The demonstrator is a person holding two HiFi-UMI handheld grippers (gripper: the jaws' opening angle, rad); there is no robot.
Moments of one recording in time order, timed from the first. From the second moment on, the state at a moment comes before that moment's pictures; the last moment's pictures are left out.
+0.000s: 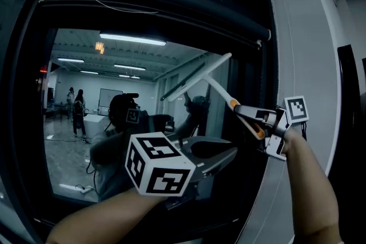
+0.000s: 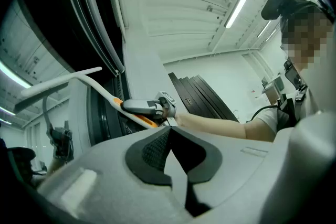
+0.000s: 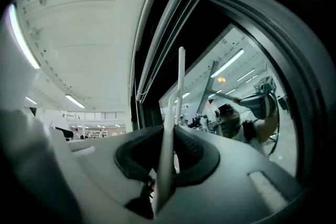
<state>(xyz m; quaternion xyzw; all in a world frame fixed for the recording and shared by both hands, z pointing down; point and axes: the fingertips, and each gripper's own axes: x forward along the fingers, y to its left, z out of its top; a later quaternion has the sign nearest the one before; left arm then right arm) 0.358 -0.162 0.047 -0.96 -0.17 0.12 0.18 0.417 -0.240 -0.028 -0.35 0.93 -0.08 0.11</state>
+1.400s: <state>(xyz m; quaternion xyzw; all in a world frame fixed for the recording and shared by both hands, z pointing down) 0.342 -0.221 0.013 -0.97 -0.08 0.11 0.22 0.454 -0.308 -0.146 -0.18 0.87 -0.04 0.45</state>
